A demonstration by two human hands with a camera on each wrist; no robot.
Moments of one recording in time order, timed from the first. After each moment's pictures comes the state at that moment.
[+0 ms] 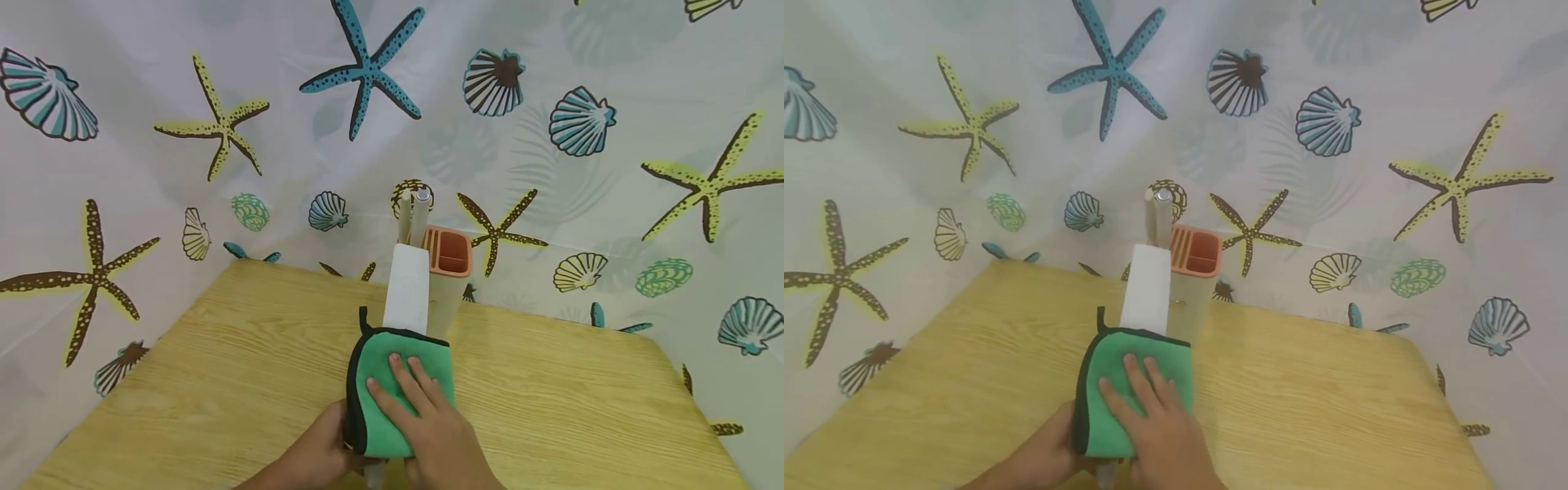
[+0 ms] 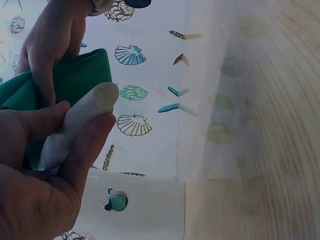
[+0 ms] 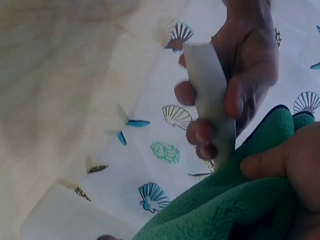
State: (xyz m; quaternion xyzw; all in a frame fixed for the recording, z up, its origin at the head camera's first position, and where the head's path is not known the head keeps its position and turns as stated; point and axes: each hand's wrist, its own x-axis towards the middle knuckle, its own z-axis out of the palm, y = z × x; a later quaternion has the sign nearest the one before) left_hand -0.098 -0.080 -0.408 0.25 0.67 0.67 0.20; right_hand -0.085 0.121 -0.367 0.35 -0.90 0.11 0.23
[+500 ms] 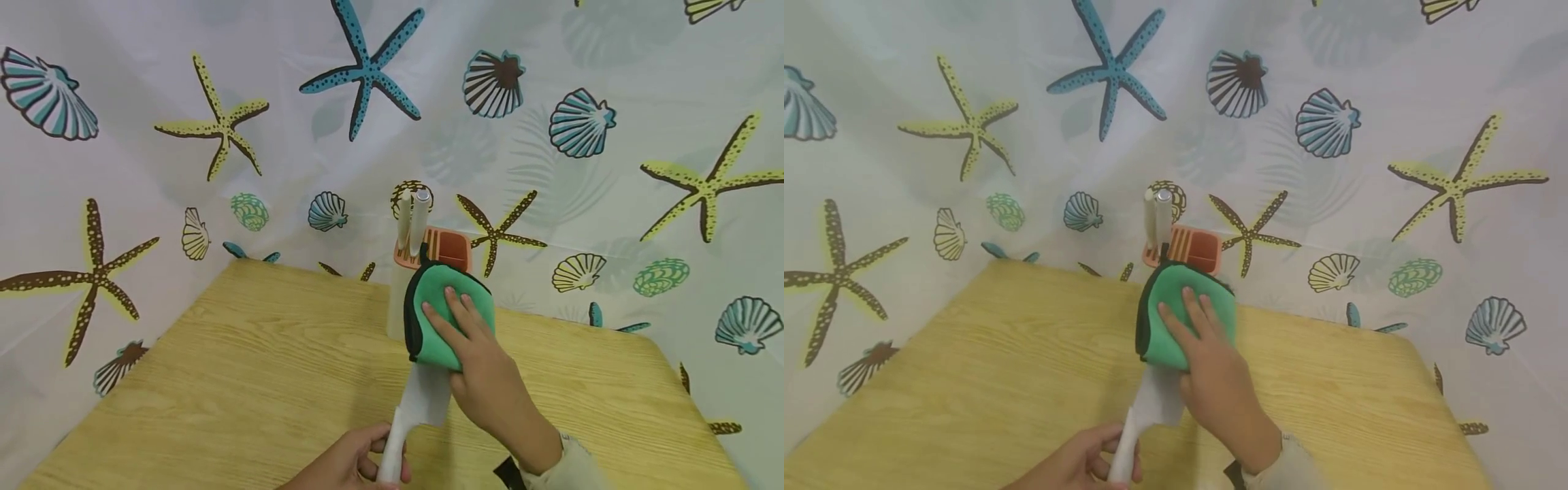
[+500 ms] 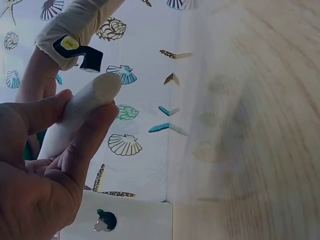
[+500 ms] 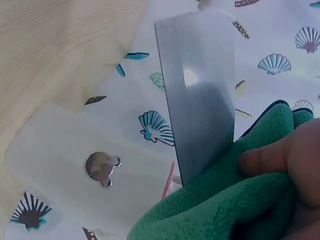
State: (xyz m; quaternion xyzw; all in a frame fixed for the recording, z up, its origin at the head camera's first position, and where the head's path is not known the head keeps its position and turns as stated) left_hand -0.087 -0.064 -0.411 0.24 0.58 0.71 0.33; right_hand -0.128 0.153 -0.315 0.23 -0.94 0.19 0.18
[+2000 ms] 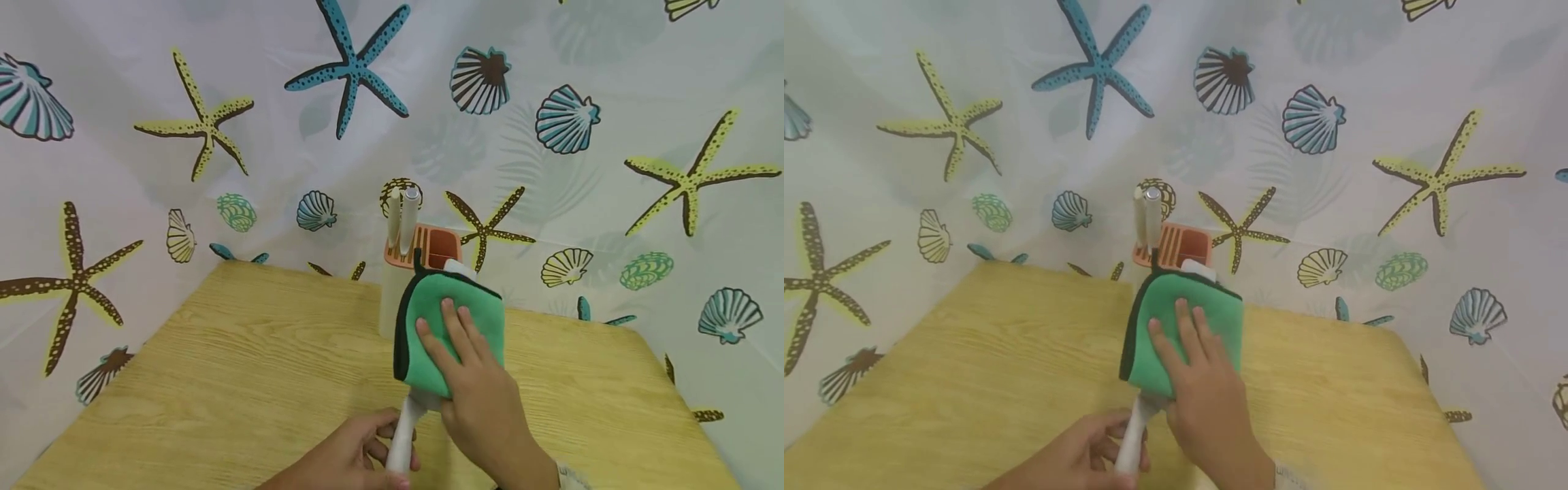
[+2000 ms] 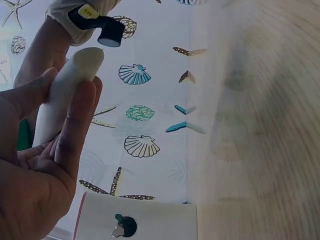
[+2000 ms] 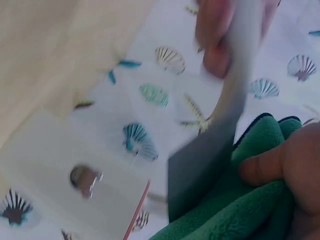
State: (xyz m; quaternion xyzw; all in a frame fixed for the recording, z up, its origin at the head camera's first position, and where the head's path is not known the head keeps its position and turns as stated) left_hand -0.097 -0.052 -0.400 0.29 0.63 0.66 0.28; right_hand -0.102 0.154 -0.323 0.23 -0.93 0.09 0.28
